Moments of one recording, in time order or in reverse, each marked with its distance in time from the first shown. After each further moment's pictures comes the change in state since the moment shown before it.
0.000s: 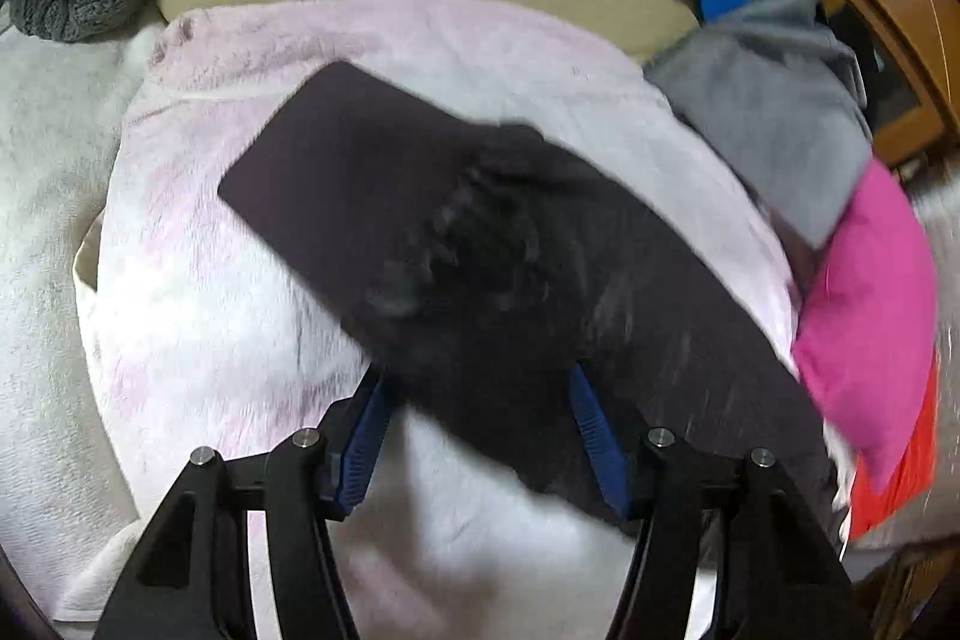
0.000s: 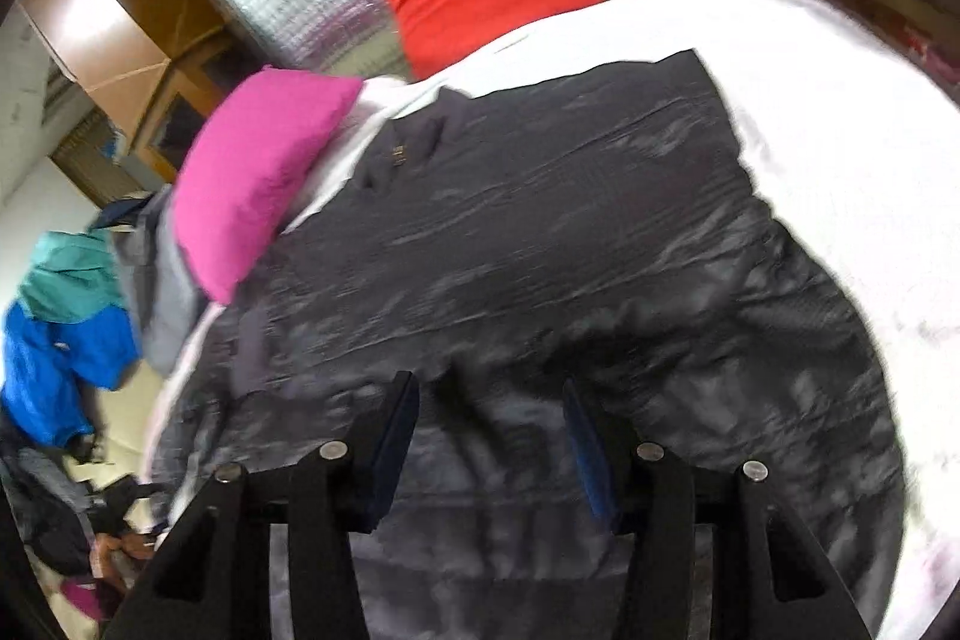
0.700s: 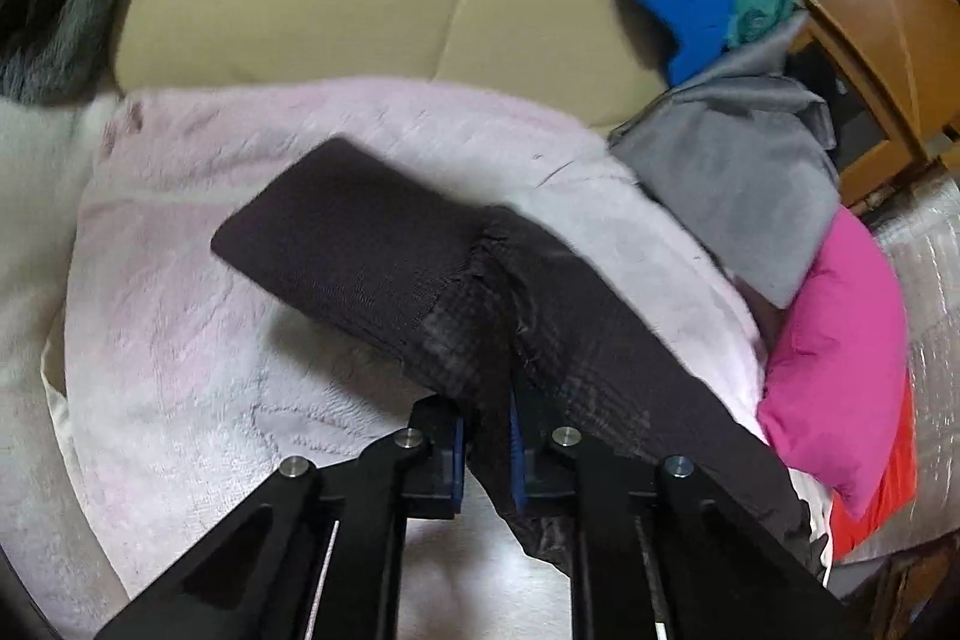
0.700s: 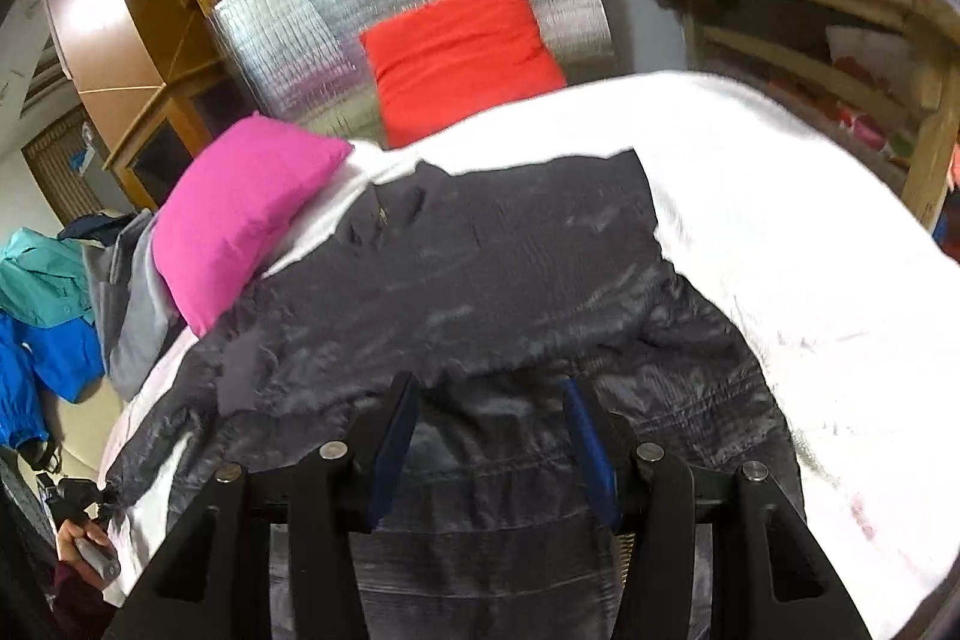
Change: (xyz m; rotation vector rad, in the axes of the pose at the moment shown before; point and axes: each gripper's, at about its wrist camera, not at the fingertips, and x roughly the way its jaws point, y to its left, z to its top) left arm -0.006 -0.007 0.033 0.051 -0.121 -0.101; right arm -0.078 0.045 -0.020 -0.059 -0.172 -0.145
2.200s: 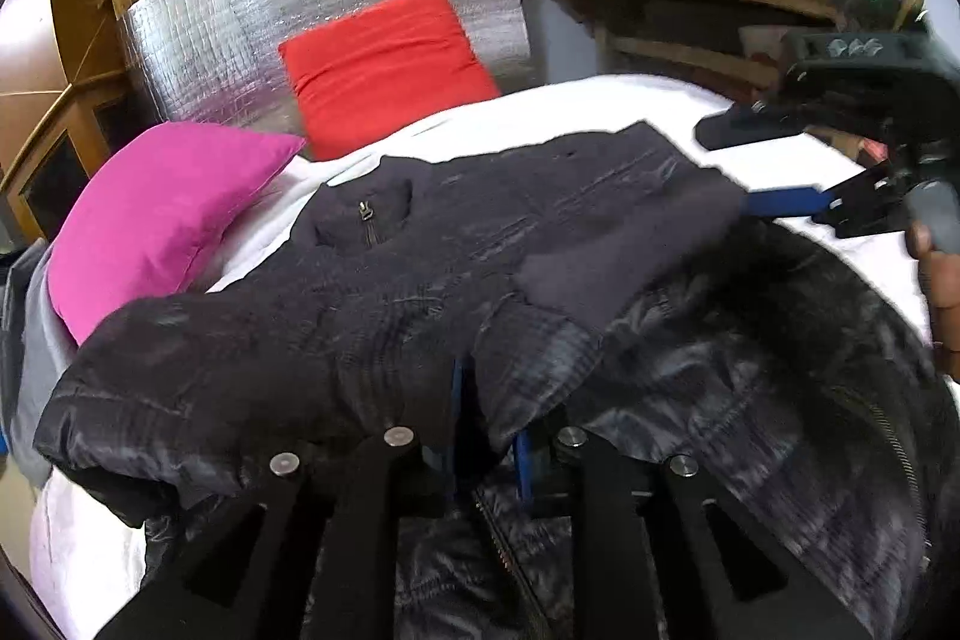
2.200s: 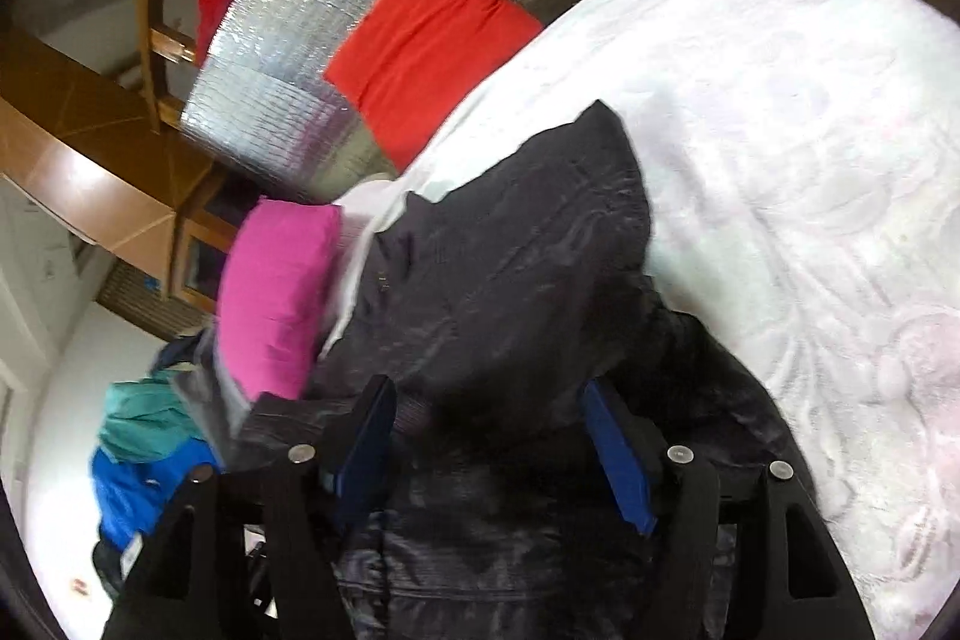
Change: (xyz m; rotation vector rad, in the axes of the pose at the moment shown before) left arm -0.143 -0.281 -0.429 1.574 0.020 -0.579; right arm 0.095 -0.114 0.050 0.378 0.138 0.362
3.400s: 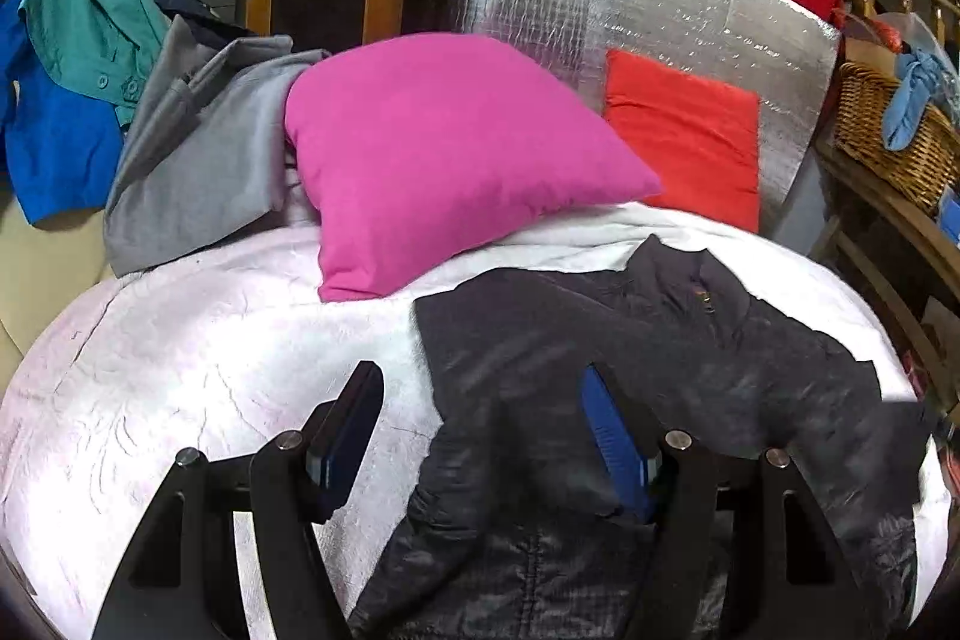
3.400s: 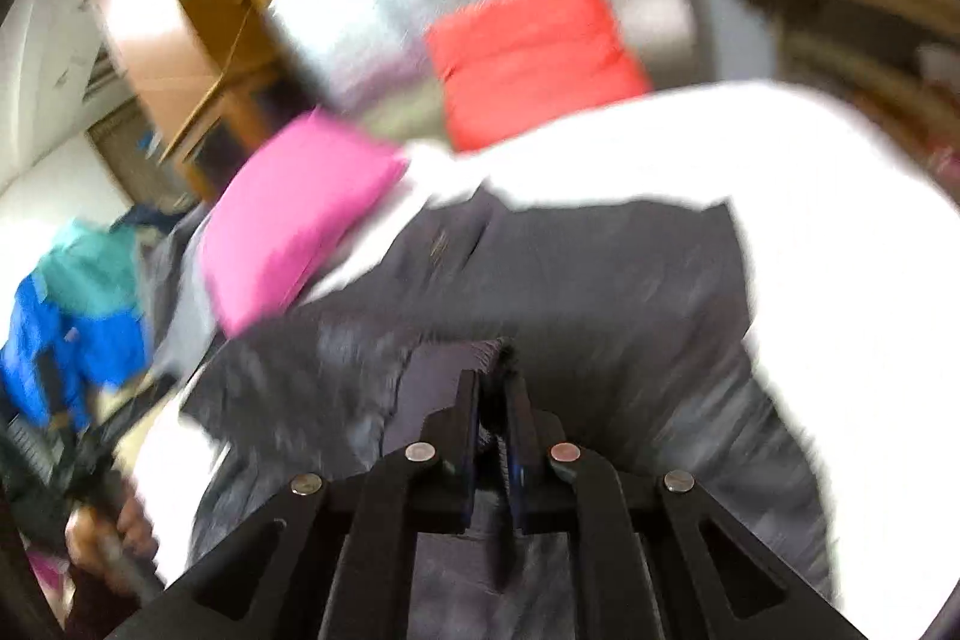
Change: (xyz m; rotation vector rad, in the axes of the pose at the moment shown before) left arm -0.035 0.224 -0.038 -0.617 -0.034 0.271; right arm 0.012 0.101 -0.025 -0.427 -0.147 -0.201
